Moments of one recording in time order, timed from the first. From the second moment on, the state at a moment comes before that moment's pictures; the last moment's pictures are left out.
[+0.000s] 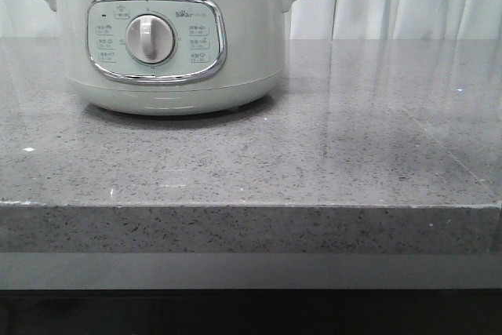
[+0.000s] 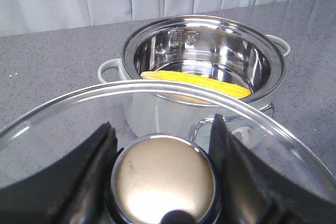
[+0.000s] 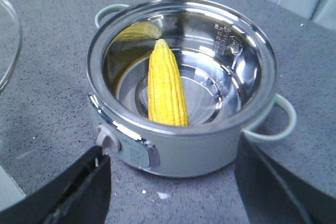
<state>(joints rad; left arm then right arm) -0.34 0.68 -0.91 -0.01 0.62 0.01 0.60 1.24 -1.35 0.10 0.62 -0.10</state>
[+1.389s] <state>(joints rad) -0.37 0.78 -0.91 -0.15 0.36 0.01 0.60 0.78 -0.91 0.10 0.46 -0.10</state>
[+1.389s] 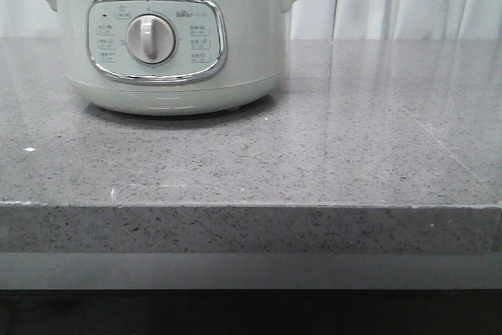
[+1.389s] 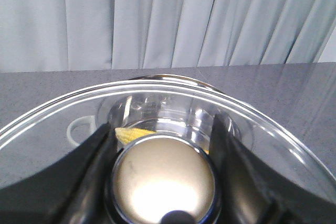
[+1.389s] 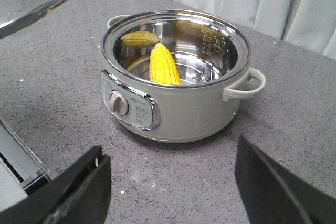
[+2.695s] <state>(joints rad) -0.43 1.68 -1.45 -0.10 0.15 0.04 0.60 0.78 -0.91 0.10 0.46 -0.10</state>
